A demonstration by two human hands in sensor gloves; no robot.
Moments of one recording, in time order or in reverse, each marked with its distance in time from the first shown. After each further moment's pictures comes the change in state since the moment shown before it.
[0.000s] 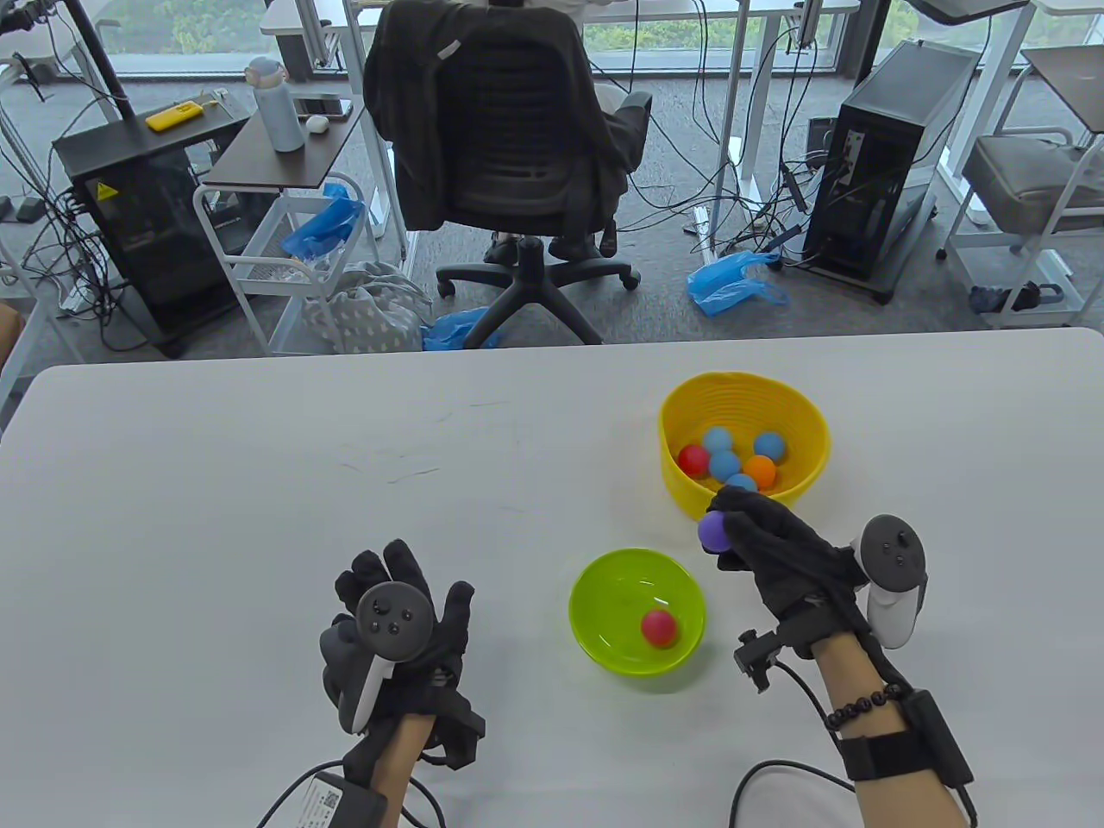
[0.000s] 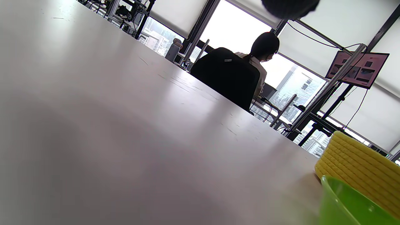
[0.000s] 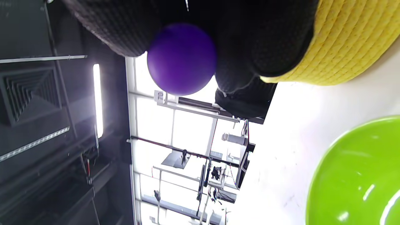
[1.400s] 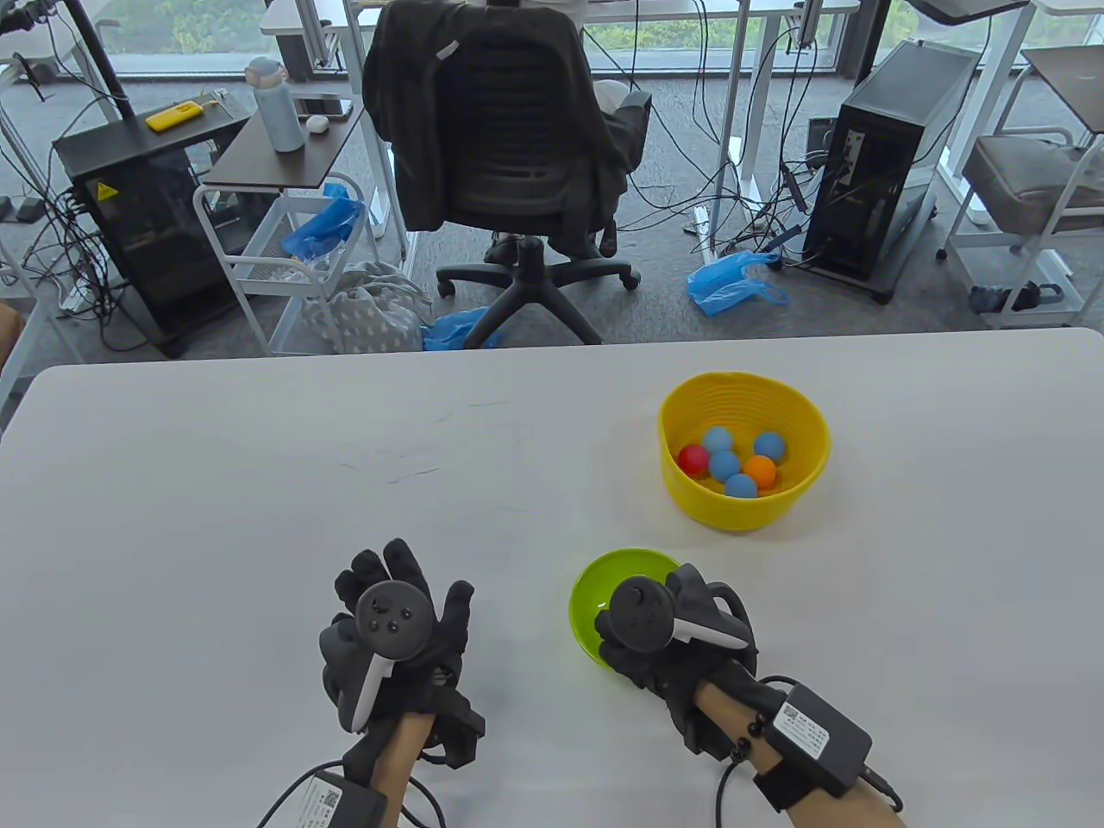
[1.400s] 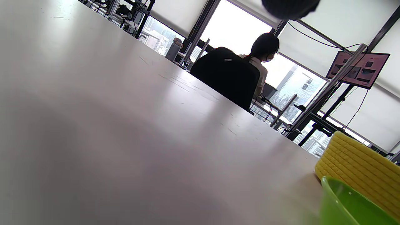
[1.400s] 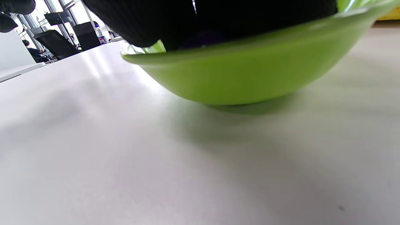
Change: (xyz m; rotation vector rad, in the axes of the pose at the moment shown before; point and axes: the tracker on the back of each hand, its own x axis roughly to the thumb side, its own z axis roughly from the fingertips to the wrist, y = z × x) left_hand 0.001 0.000 -0.001 -0.002 0.002 0.003; right_hand -0.016 0.163 0.020 0.656 0.006 1.193
